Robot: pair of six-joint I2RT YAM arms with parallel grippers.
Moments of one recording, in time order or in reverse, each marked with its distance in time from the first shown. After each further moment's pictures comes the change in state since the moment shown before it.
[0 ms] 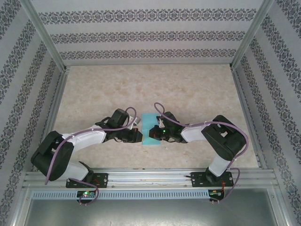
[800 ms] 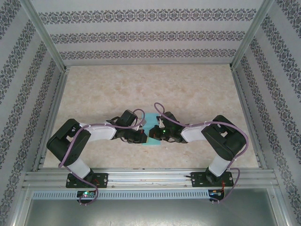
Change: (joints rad) left arm -0.047 0.209 0.070 0.060 -0.055 -0.014; right arm 0.000 0.000 -0.001 0.002 0.000 0.000
